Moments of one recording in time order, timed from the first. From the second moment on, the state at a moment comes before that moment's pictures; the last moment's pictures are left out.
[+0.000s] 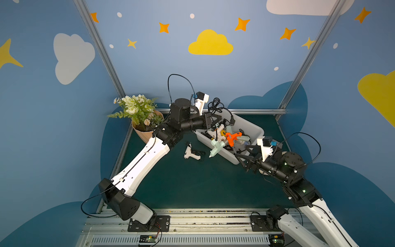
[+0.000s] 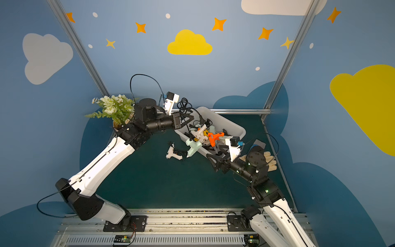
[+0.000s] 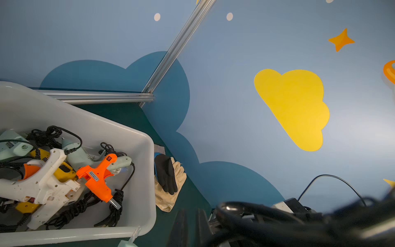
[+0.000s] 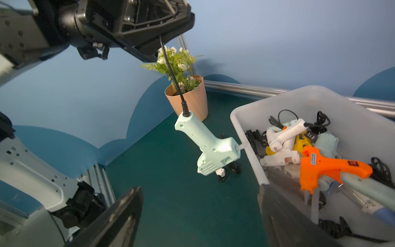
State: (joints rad) left arm -0.58 1.52 1.68 -0.33 0.55 -0.67; right arm 0.53 0.67 0.78 -0.23 -0.41 0.19
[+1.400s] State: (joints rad) left arm -0.57 1.73 1.90 -0.33 0.65 -0.80; right arm 0.67 1.20 1.06 -0.07 -0.10 -0.13
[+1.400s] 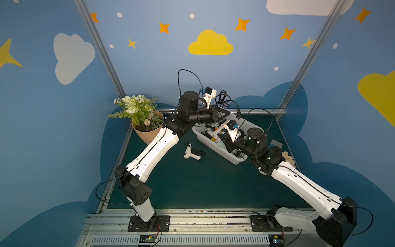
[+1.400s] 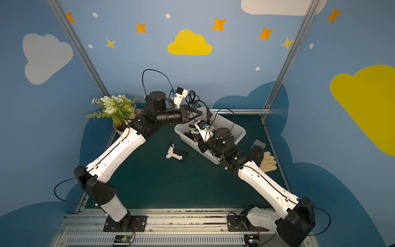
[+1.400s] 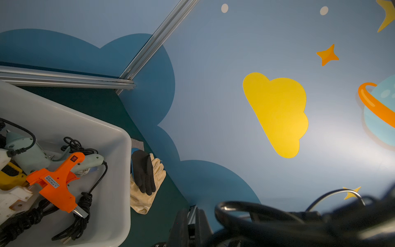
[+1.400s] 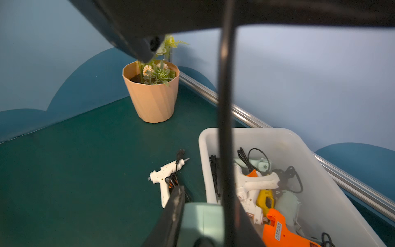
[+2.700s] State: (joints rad) left arm -0.46 2.45 2.55 -0.74 0.32 -0.65; right arm 0.29 1.94 1.64 -0.44 -0.54 0.26
